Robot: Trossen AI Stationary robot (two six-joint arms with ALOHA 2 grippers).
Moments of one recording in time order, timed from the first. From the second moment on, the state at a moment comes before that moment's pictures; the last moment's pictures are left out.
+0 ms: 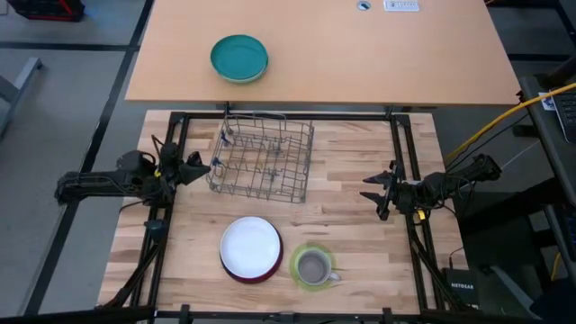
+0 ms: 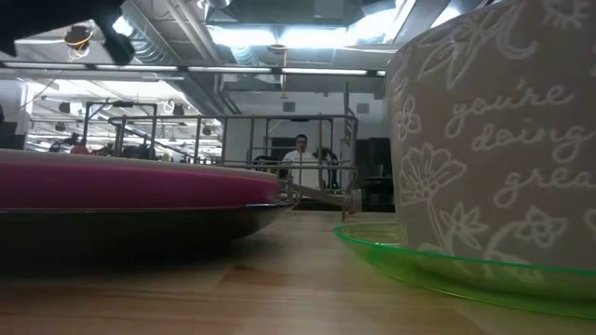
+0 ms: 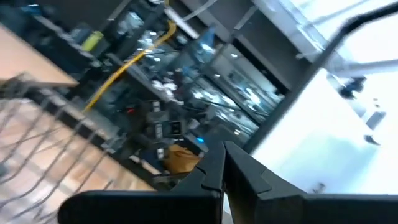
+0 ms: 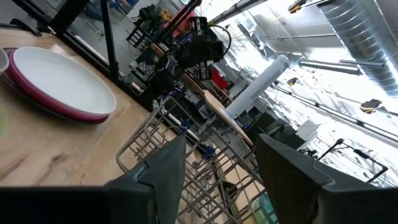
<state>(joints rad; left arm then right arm) 0.07 0.21 0.20 0.34 0.07 -0.73 0.43 0.00 0.01 0.16 0.45 -0.86</state>
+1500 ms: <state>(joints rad) -0.42 1.44 0.64 0.46 0.22 -0.49 0.42 0.00 0.01 0.16 0.33 -0.80</state>
